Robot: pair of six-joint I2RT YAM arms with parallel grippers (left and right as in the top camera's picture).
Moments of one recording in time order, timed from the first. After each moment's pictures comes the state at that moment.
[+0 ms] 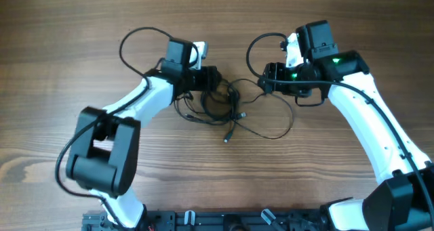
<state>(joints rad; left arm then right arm) -0.33 1.88 1.11 -0.19 0.36 -0.30 0.26 1.58 1.31 -0.90 -0.34 0.34</state>
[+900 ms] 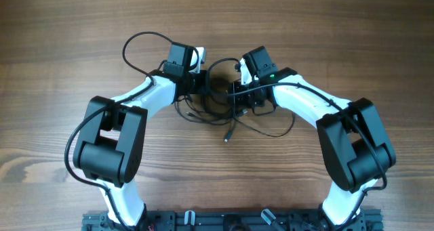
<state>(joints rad) -0.32 1.96 1.11 -0.18 0.32 -0.29 0.46 1.94 1.17 -0.41 -0.41 0.45</state>
